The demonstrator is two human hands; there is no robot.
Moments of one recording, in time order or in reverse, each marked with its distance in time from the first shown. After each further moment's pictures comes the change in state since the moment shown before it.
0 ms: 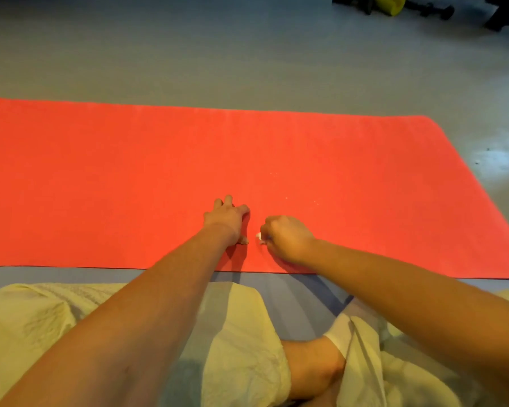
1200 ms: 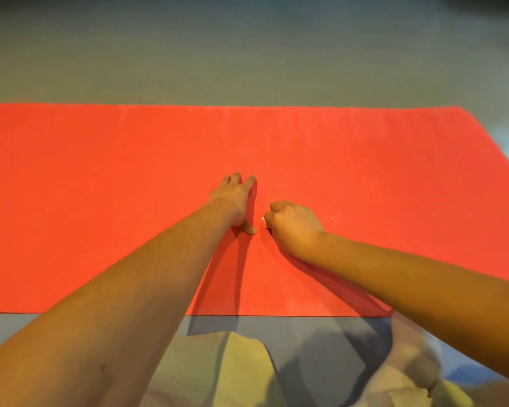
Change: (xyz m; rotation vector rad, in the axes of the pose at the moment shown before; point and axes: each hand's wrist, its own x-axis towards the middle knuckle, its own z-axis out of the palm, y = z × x) left_hand 0.093 -0.004 -0.051 0.038 -0.011 0.073; right_hand 0.077 0.047 0.005 -0.147 0.100 -0.017
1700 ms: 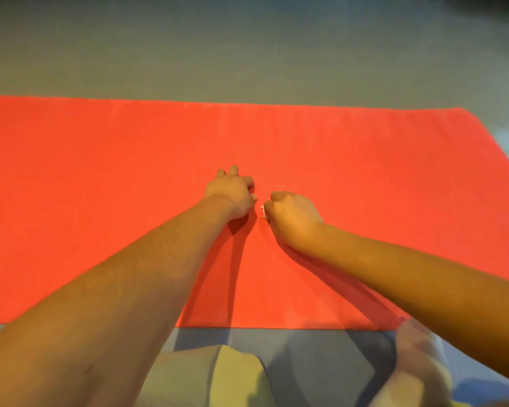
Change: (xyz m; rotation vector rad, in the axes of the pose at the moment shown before) left_hand 0.029 -0.001 -0.002 -0.030 0.136 -0.024; right_hand 0.028 0.013 -0.003 -0.005 0.056 0.057
